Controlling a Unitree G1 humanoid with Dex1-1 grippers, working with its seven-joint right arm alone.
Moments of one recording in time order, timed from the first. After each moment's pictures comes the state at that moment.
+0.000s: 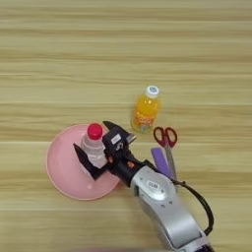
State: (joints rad) arm 0.10 -0.07 0.36 -0.06 -0.05 0.05 0.33
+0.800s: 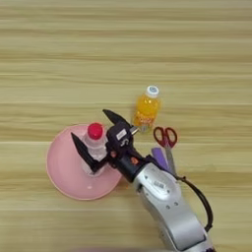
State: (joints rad) arm 0.12 -0.06 0.34 -0.14 -0.01 -0.06 0.33
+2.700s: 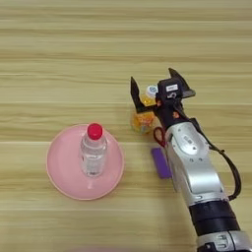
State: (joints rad) arm -0.17 -0.09 0.00 0.12 -0.05 -0.12 0.10
